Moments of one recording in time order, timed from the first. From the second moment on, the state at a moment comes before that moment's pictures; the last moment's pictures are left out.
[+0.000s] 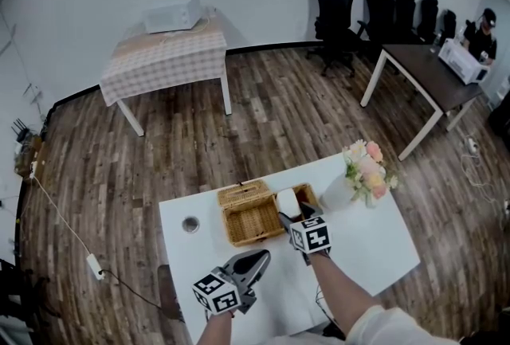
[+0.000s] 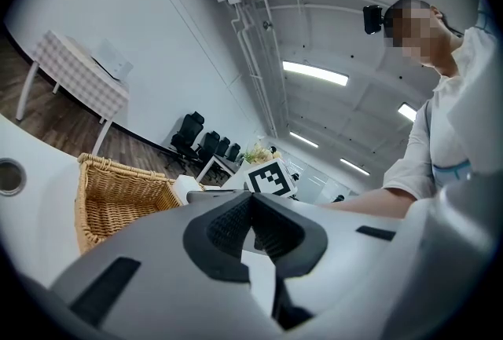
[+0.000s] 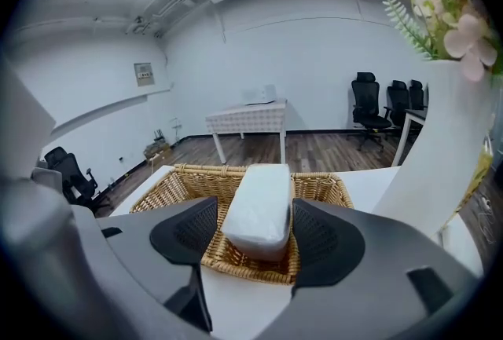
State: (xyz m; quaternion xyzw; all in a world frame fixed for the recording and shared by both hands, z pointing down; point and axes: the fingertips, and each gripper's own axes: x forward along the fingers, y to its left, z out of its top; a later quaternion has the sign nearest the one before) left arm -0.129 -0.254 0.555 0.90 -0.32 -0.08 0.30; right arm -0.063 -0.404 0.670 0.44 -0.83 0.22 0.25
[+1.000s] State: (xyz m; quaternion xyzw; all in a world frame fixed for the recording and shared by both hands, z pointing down) left arm -0.128 -0.249 0.573 0.89 -0.31 -0.08 0.32; right arm -0.068 -0.414 0.687 0.46 -0.80 0.21 0.32
